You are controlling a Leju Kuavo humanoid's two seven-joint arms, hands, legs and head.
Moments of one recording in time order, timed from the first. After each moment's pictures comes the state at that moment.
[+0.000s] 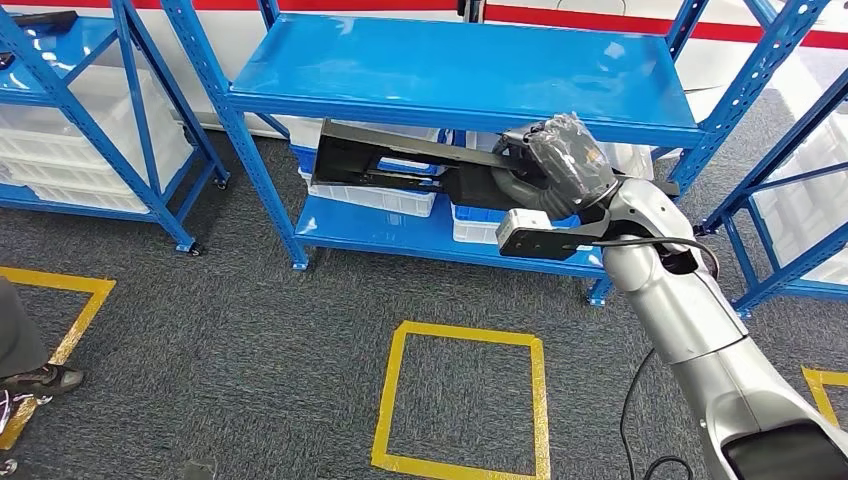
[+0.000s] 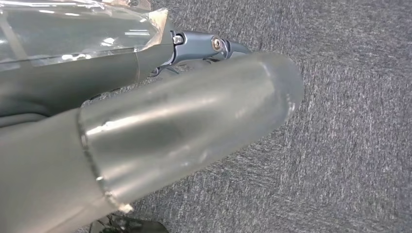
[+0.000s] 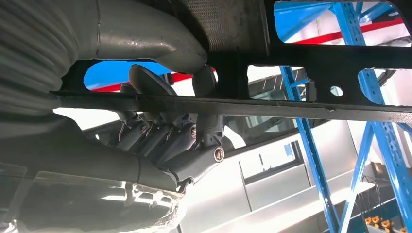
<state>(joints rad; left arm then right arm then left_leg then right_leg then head) -0.12 -0.07 0.44 -0.23 -0.24 0.34 -0.54 -0.85 -0.25 0.59 -1.25 0.65 -0.01 -0.44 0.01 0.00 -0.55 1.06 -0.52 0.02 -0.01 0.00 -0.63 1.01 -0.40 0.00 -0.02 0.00</state>
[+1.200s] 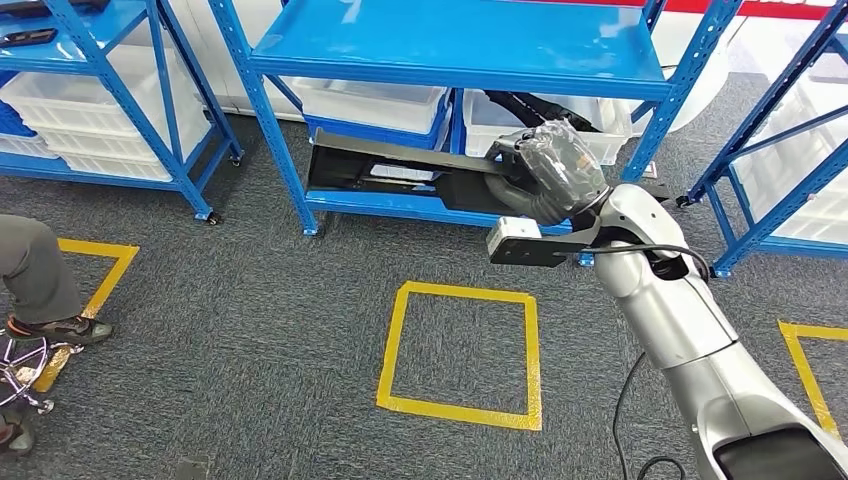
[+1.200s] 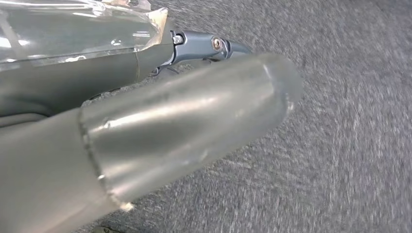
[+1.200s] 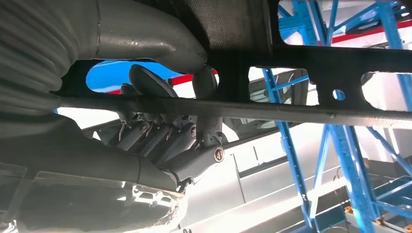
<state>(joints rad) -0.13 -0.06 0.45 -0.23 -0.23 0.35 -0.55 -0.84 -0.23 0.59 -1.25 0.70 -0.02 -0.44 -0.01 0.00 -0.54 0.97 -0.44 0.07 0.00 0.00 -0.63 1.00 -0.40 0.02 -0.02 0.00</state>
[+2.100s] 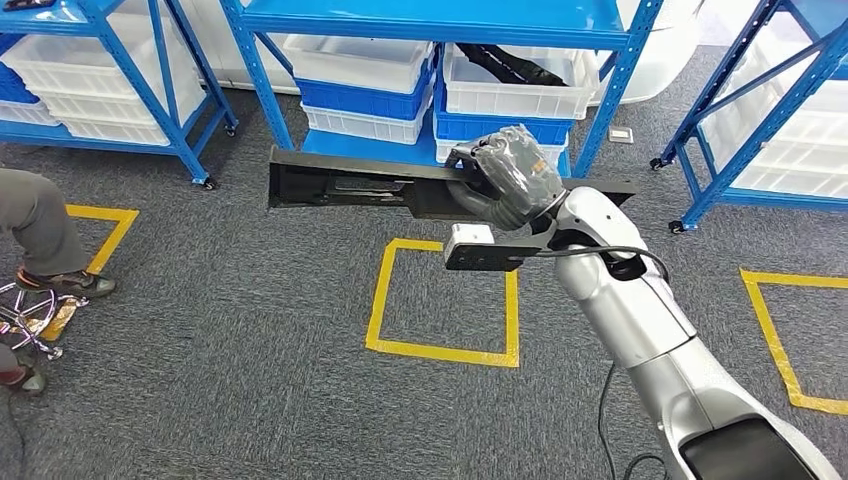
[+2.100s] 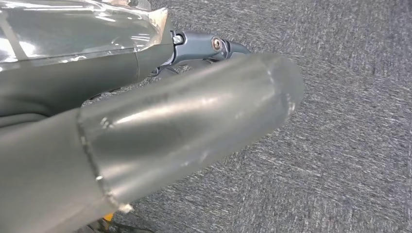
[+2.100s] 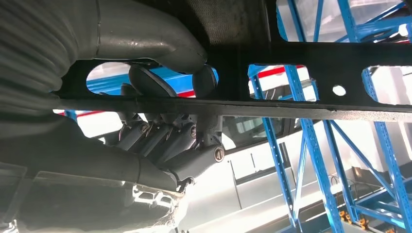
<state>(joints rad) -0.11 -0.05 0.50 -0.23 -0.21 0.36 -0.57 -0.84 -0.13 0.62 -1.20 0.76 -0.04 -0.40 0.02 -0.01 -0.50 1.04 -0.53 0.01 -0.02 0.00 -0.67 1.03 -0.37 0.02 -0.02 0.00</state>
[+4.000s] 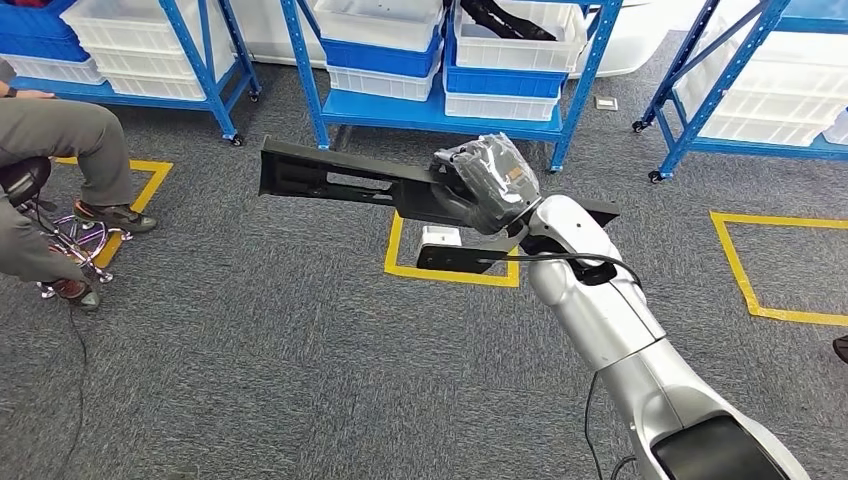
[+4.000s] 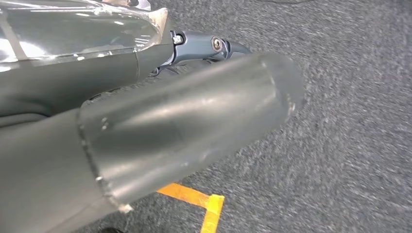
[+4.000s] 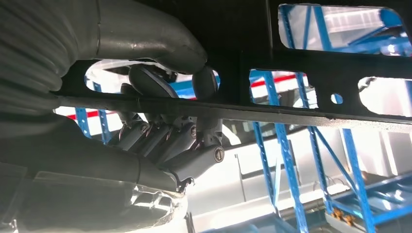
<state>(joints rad) -0.11 -0.06 0.53 -0.23 -0.23 0.36 -0.57 -0.83 -0.04 0.61 -1.10 0.89 -0.10 -0.35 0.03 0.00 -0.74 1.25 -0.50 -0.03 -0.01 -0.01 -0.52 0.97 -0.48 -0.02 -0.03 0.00</state>
